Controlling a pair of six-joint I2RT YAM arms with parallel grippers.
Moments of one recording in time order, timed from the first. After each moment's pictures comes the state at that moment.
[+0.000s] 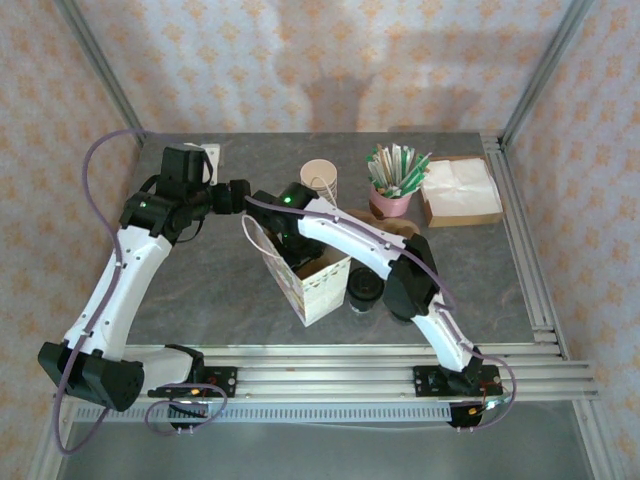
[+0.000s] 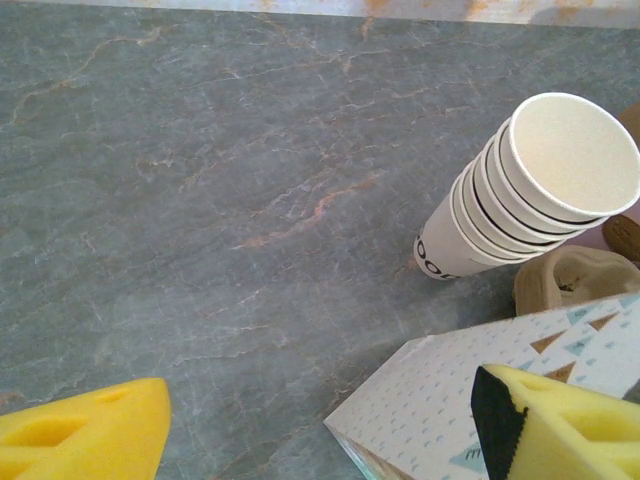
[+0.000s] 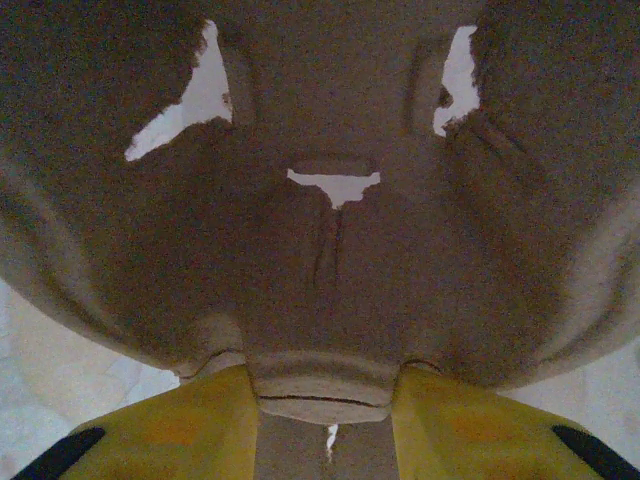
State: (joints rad) left arm -0.20 1.23 1.37 -0.87 0.02 -0.23; right arm 0.99 2.24 2.23 -1.55 0.05 0.37
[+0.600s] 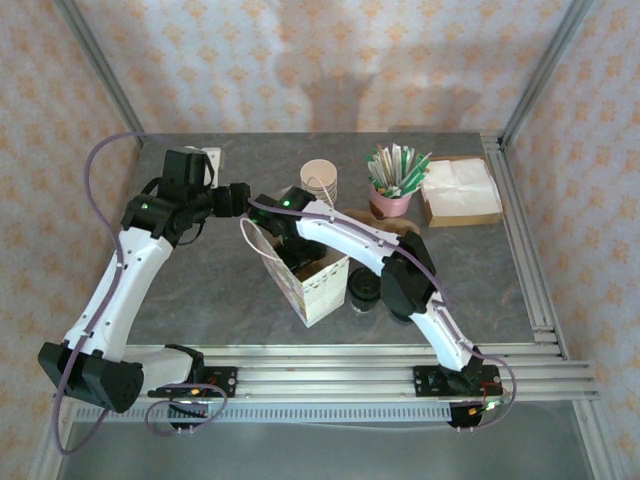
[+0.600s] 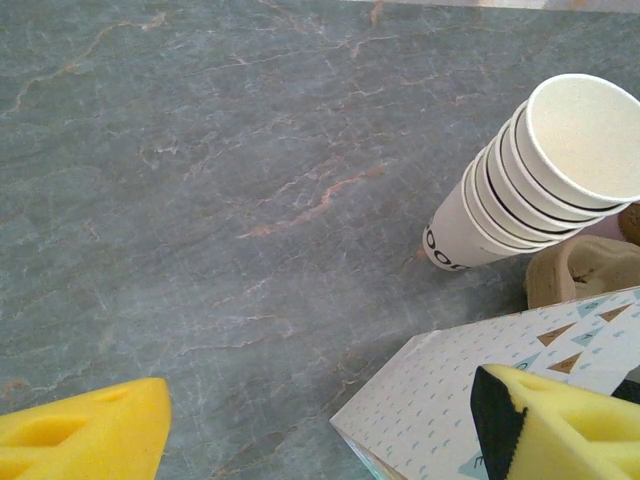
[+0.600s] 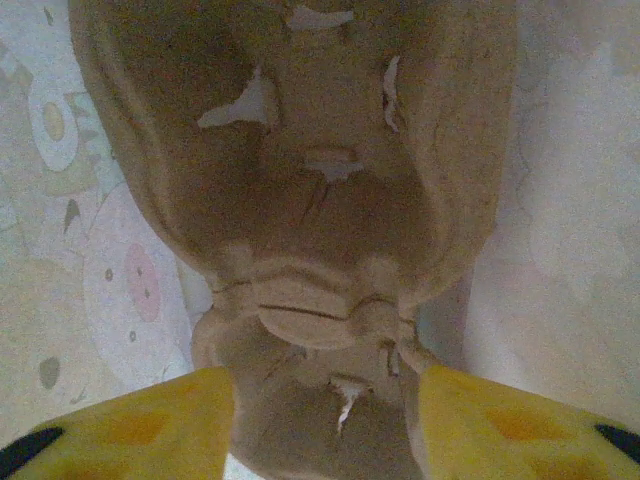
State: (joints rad) left arm -0.20 1.22 1.35 -0.88 0.00 -0.23; right arm 0.97 2.26 2.15 -1.46 0.04 0.39
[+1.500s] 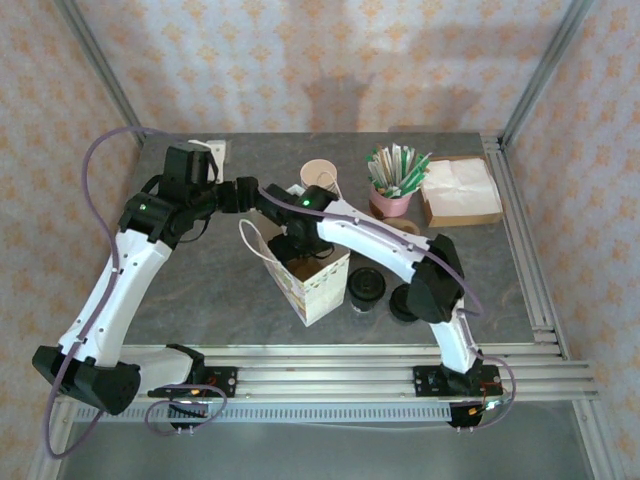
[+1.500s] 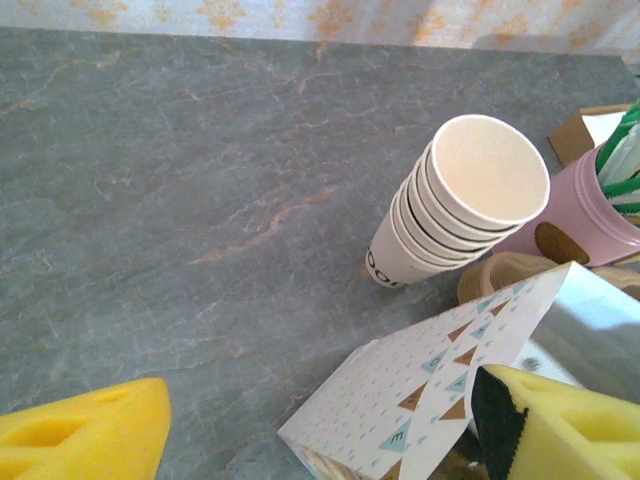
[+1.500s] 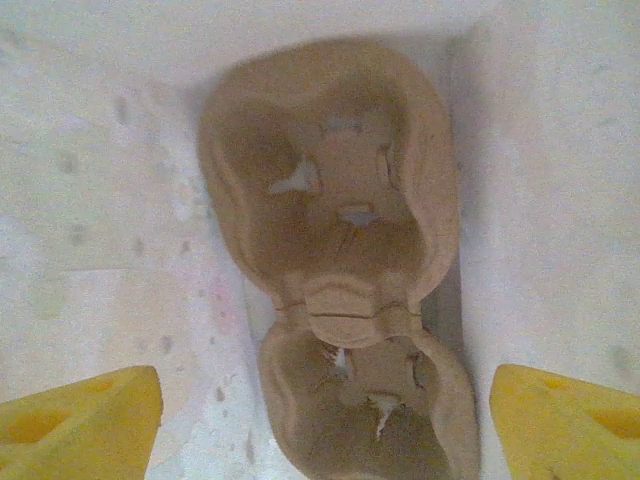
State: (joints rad) left arm -0.27 1.22 1.42 -0.89 0.02 -0.28; right arm 0.97 2.03 1.98 -1.23 0.05 0.47
